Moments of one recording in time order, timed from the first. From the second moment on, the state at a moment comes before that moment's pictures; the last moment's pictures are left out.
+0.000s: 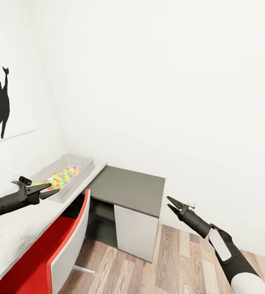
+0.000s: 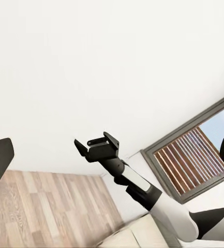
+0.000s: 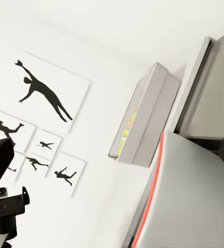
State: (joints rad) left arm -0.60 0.49 0.28 -1.04 0.36 1.03 -1.57; right arm -0.52 -0.12 -0.14 -0.77 -0.78 0.56 0.95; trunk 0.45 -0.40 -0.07
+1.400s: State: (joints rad) left arm -0.60 0.49 0.28 -1.04 0.36 1.03 -1.57; right arm -0.52 -0.12 -0.17 -0.77 -0.77 0.55 0.95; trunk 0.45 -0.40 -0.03
